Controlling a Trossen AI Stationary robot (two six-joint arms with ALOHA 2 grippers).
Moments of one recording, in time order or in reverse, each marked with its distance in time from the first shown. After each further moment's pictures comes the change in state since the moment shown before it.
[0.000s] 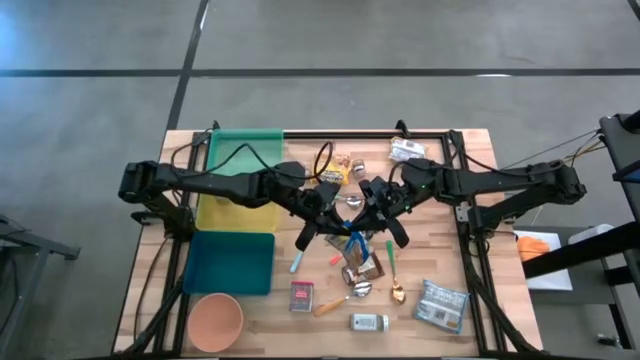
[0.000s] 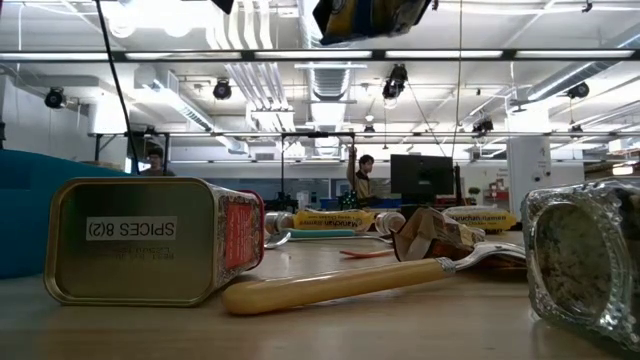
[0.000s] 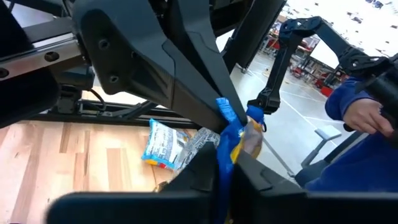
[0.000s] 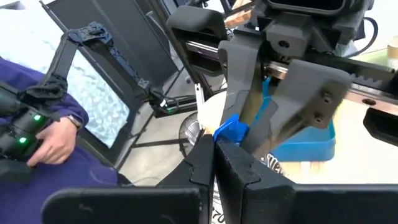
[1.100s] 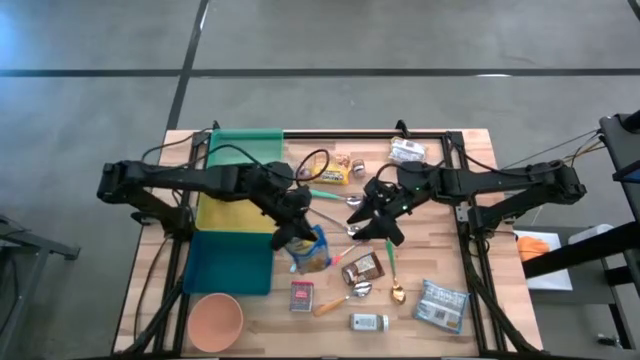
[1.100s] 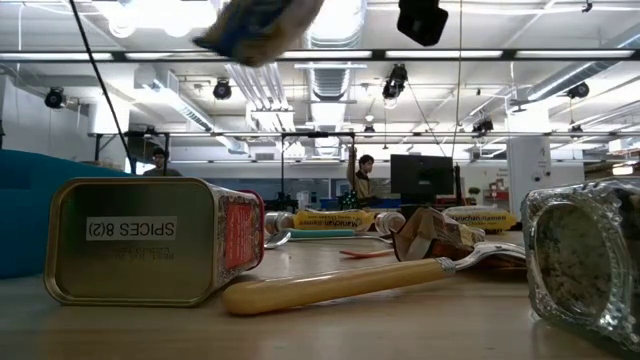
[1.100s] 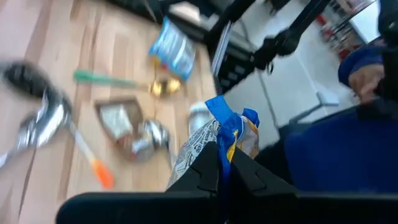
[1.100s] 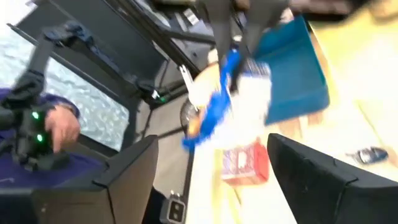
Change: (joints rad) left arm -0.003 -0.187 0.000 -0.596 -0.002 -0.109; right arm -0.001 0.003 0.000 -0.135 0.038 0.172
